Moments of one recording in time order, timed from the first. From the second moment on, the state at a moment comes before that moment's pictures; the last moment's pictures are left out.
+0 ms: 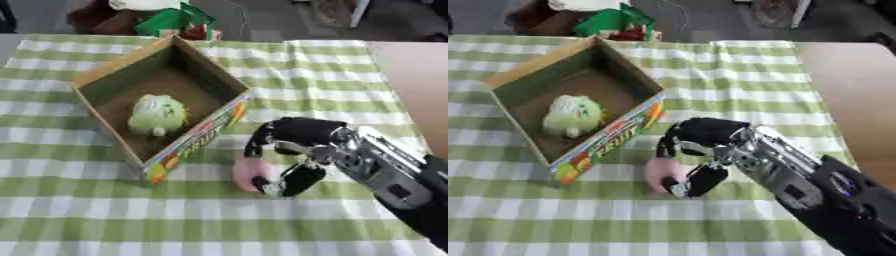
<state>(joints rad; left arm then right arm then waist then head) -0.25 0.26 0.21 -1.95 0.13 -0.23 0.01 -0.42 -0.77 0.38 -1.92 0.67 0.11 0.62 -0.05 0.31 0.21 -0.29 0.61</state>
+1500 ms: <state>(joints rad) -0.25 0.26 0.21 -1.96 0.13 -0.23 0.01 -0.51 -0.79 0.29 -1.98 0.54 0.19 0.39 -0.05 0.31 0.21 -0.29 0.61</state>
